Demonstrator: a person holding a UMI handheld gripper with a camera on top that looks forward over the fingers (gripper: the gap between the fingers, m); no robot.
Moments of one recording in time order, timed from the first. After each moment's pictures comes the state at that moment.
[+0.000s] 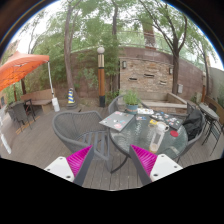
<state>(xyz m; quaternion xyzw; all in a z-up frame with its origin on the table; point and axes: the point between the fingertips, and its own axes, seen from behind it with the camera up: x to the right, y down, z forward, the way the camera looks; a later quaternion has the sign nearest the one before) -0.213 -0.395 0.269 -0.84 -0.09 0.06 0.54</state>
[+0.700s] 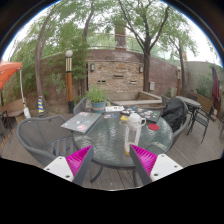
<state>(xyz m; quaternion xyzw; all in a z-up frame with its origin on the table) -0.118 -0.277 0.164 -0.82 0.05 -0.03 0.56</state>
